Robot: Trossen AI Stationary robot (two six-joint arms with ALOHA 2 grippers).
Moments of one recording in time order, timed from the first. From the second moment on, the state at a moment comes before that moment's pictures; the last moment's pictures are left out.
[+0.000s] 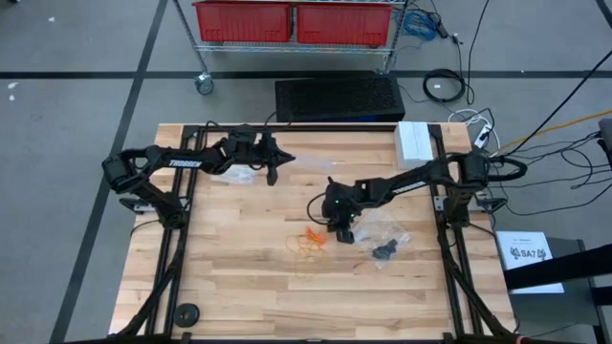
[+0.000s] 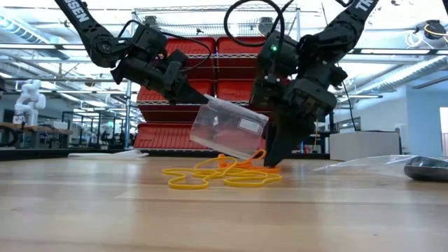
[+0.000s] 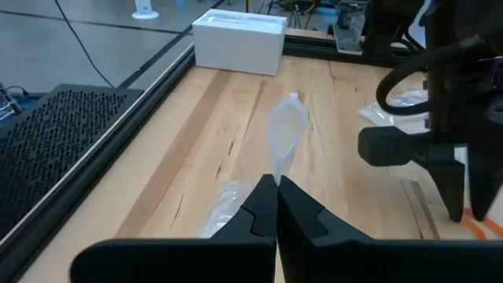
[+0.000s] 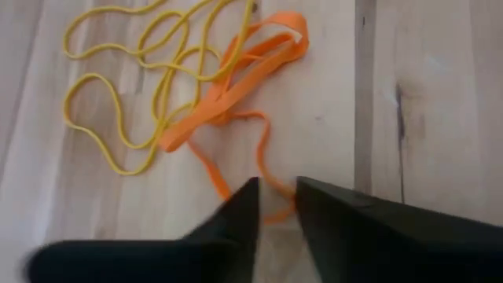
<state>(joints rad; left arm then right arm) 0.57 1.48 0.65 0.49 0.42 0.12 -0.07 1.81 0.90 -0.10 -0.34 0.04</state>
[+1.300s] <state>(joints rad) 0.55 1.48 0.65 0.52 0.42 0.11 -0.17 1.55 1.09 -0.09 0.57 -0.29</state>
